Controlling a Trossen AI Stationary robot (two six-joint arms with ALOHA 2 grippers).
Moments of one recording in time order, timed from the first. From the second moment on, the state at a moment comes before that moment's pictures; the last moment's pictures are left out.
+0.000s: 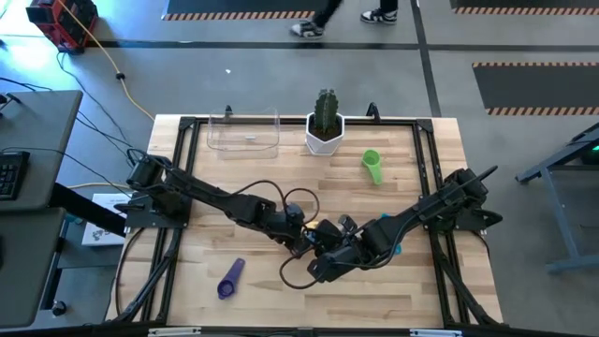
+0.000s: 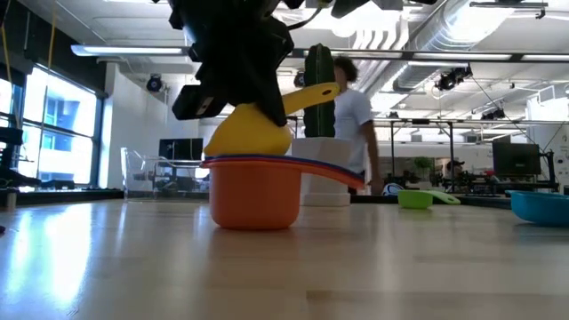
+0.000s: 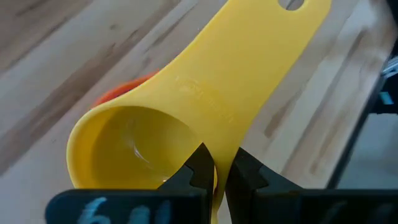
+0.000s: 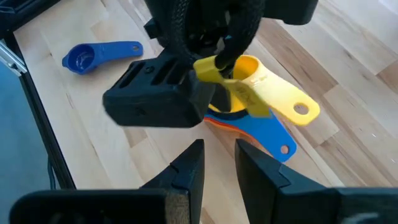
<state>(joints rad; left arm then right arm) -0.26 1.79 1.23 -0.41 -0.04 -1.04 0.51 1.84 1.67 -0.91 0.45 1.02</state>
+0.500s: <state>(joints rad) -0.26 1.79 1.23 -0.47 -0.03 -0.95 0.51 1.84 1.67 -0.92 0.45 1.02</state>
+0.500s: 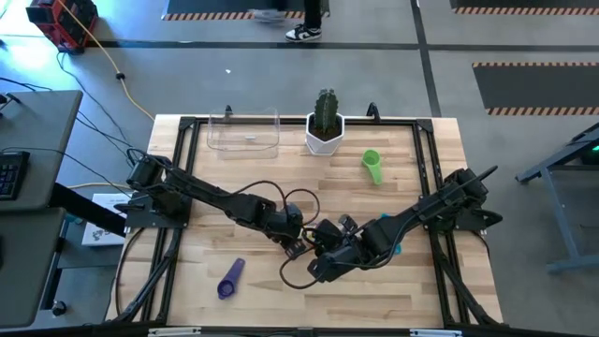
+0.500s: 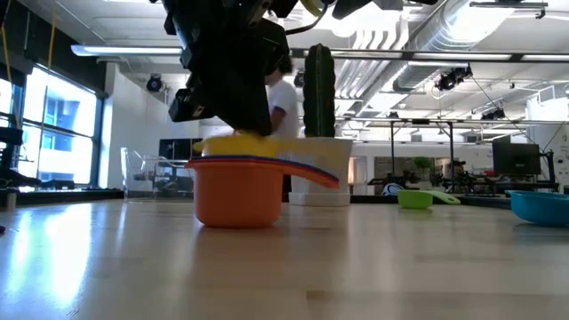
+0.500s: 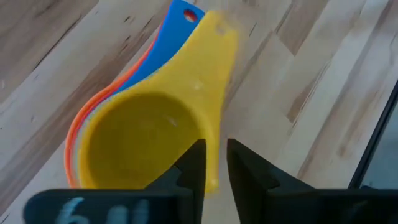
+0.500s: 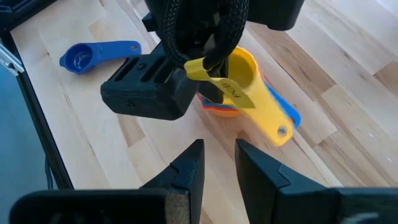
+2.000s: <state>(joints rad) -0.08 1.47 1.23 -1.00 -0.13 -0.61 0.37 2.09 1.67 -0.87 0.17 1.07</state>
